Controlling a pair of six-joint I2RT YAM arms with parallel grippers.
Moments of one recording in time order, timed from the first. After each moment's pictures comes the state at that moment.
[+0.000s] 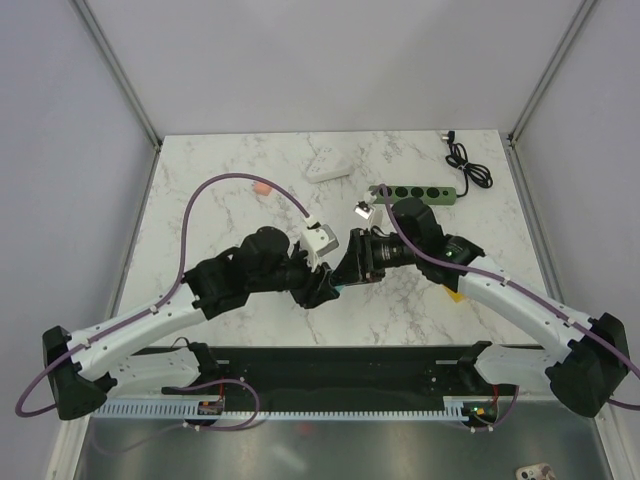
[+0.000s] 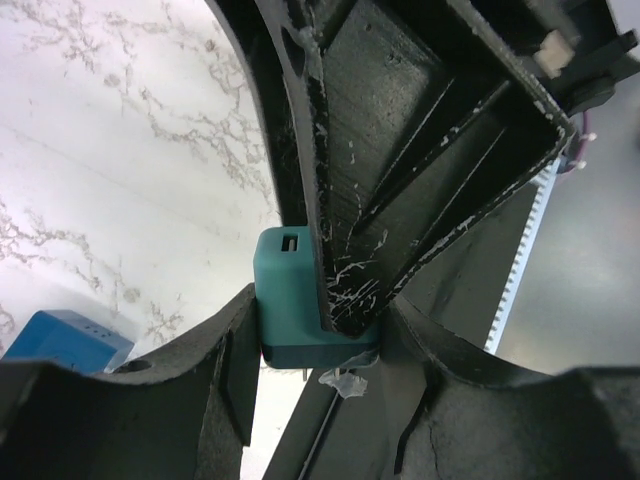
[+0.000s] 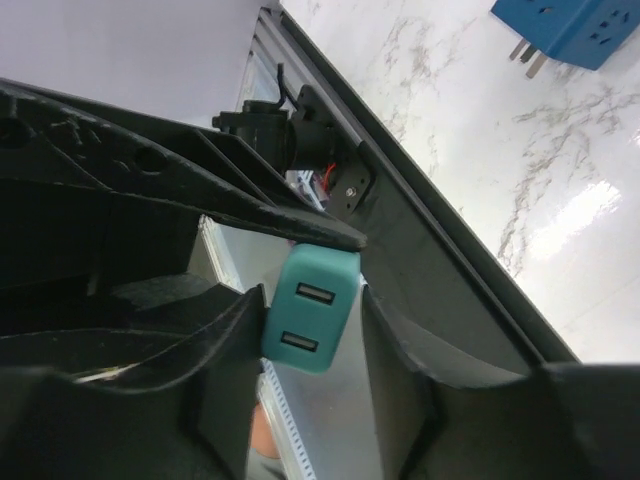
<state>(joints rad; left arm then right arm) -0.98 1.02 0.95 -0.42 0.22 -0.13 0.70 1.19 0.95 -0.33 -0.71 0.78</state>
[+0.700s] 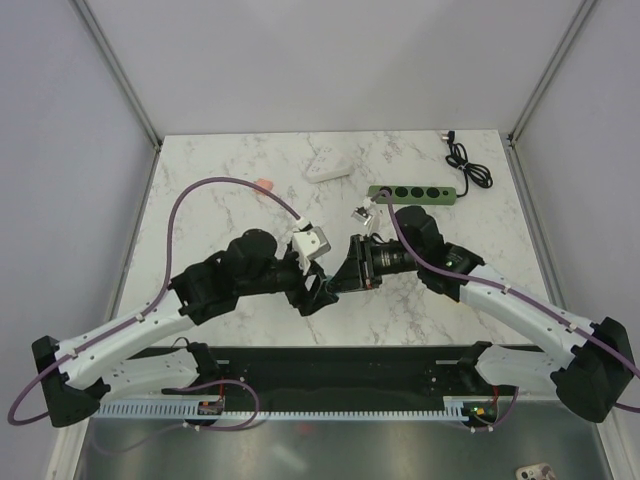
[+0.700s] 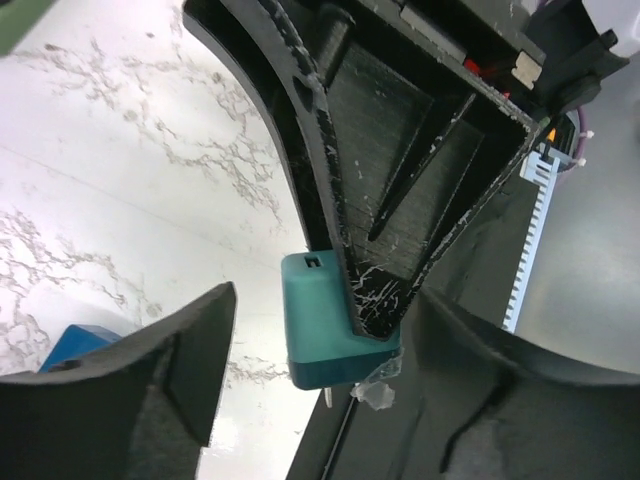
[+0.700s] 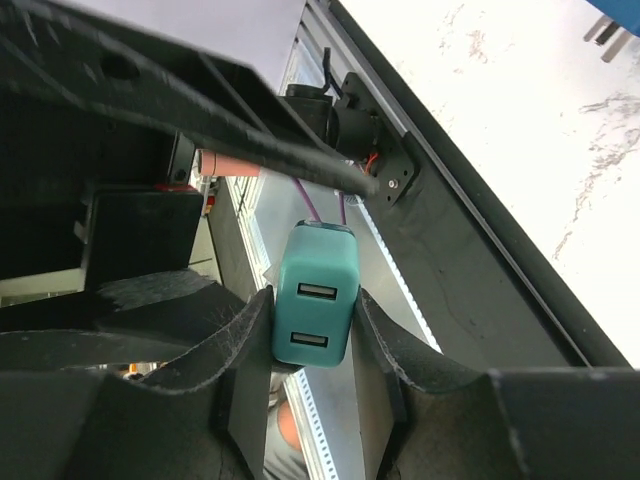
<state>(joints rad) -0.99 0.97 0.95 -0.43 0.23 -0.06 0.73 1.15 0.87 -0.17 -0.76 0.89</state>
